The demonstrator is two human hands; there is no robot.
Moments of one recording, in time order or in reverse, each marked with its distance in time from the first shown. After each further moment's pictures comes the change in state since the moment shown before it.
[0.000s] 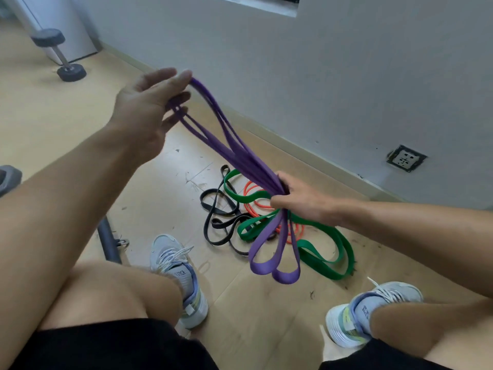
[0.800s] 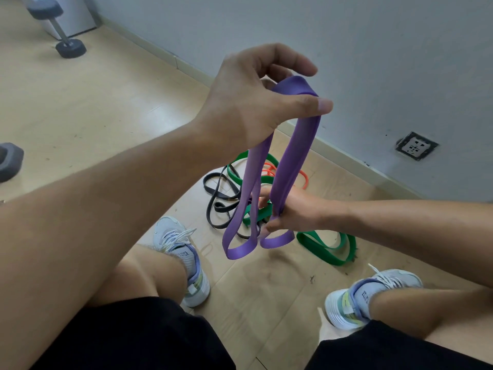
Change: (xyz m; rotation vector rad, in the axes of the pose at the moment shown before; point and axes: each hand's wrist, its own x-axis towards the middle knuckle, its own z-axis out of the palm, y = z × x) left_hand -0.076 -0.007 0.089 0.511 -0.341 0.295; right_hand 0.002 0.019 0.033 -0.328 -0.204 -0.194
